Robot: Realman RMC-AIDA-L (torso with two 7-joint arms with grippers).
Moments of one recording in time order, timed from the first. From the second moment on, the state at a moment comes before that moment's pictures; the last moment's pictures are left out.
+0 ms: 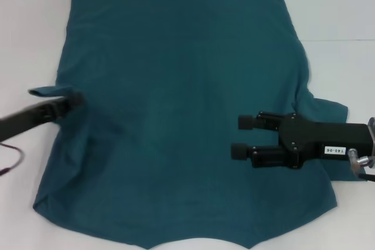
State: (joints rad) left arm -0.48 -2.14 0.35 0.73 2.06 1.38 -1.82; right arm 0.59 2.08 -0.66 -0.59 -1.98 -1.70 1.48
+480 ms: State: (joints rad) left arm -0.51 -2.16 0.35 0.58 1.98 1.34 -1.76; right arm 0.59 2.09 -0.66 -0.58 -1.98 -1.71 1.48
